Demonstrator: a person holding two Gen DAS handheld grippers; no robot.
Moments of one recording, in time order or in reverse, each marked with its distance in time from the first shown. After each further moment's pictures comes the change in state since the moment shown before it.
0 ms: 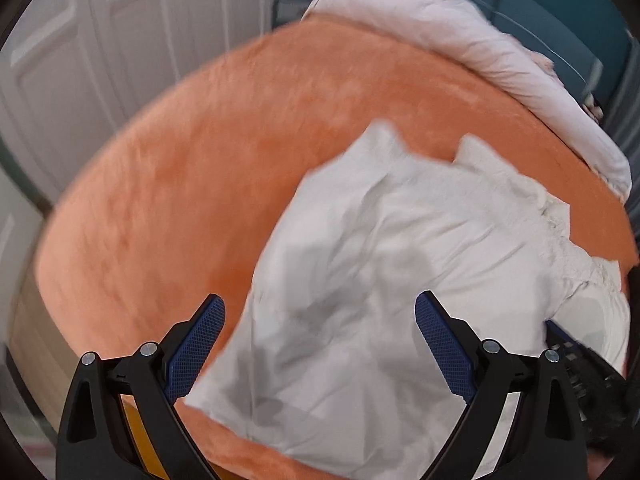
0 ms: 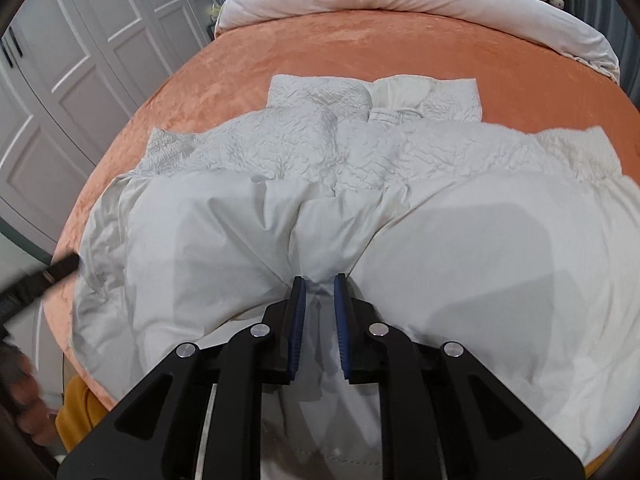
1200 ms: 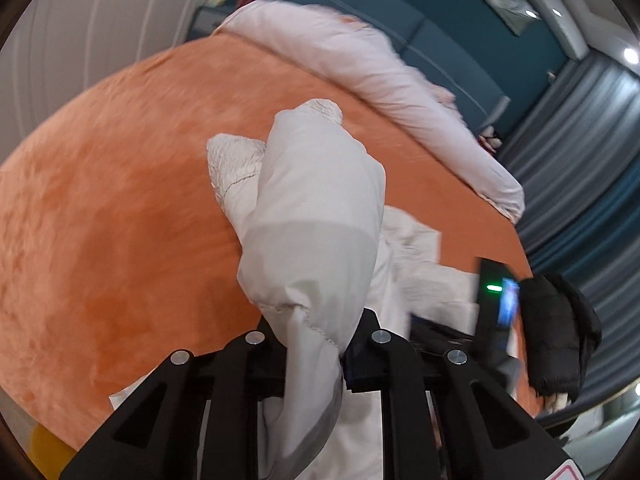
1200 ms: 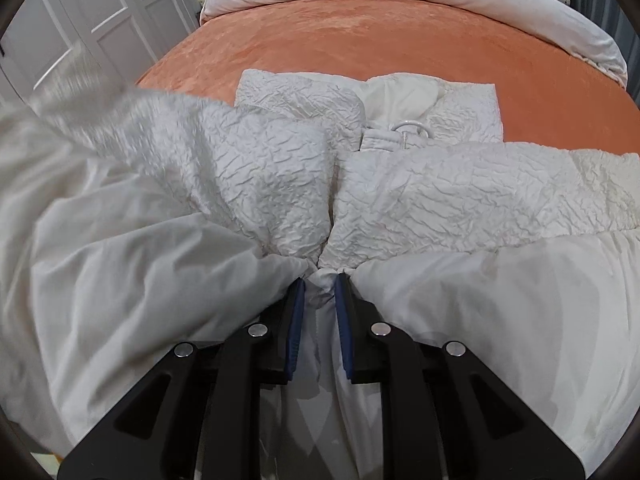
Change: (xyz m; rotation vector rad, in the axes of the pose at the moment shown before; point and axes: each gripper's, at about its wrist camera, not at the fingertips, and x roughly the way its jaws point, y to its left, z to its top) left arm -0.045 -0.055 0.014 0.056 -0.112 -0.436; right arm 0.049 -0.017 0.038 -0.002 0.043 -0.027
